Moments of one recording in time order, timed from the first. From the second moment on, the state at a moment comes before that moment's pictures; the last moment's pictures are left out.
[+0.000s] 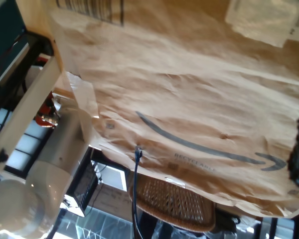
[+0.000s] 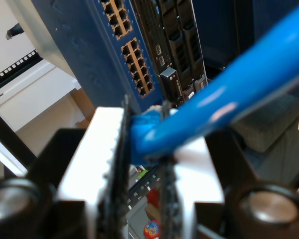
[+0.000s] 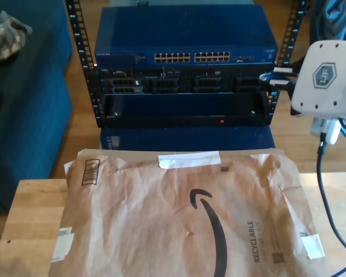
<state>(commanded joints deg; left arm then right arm) 51.7 -5.9 -65.1 -15.8 112.1 -51.6 10.2 -44.0 -31.5 33.9 23.8 84.3</state>
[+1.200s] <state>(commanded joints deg) 86.7 -21.4 -25.4 5.8 95.8 -15.9 10.2 -40.7 -27.4 34.4 22.8 84.3</state>
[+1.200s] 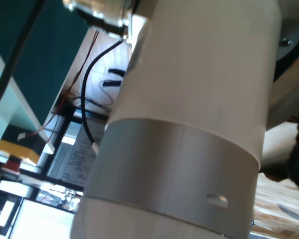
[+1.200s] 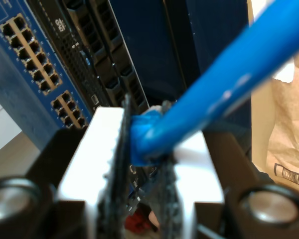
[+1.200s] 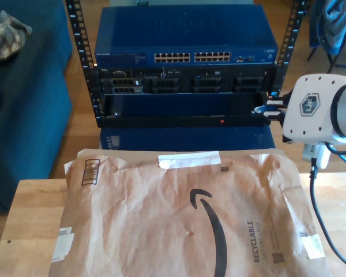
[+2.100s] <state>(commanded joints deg) 99.5 -29.1 -7.4 5.1 62.3 -0.3 10.1 -37.5 -26.7 33.6 17.1 84.3</state>
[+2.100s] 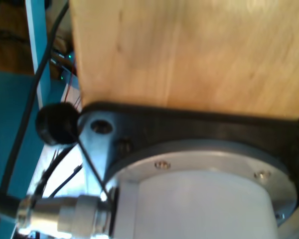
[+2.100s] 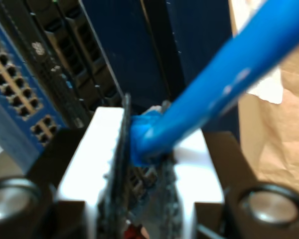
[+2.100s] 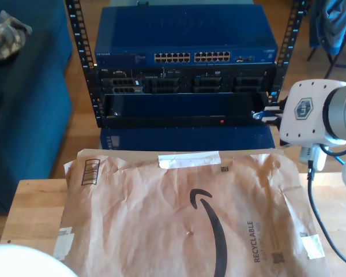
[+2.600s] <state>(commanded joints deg) 99.7 -28.4 -5.9 2.8 60.0 -0.4 11.6 -28.4 -26.2 33.8 10.3 84.2</state>
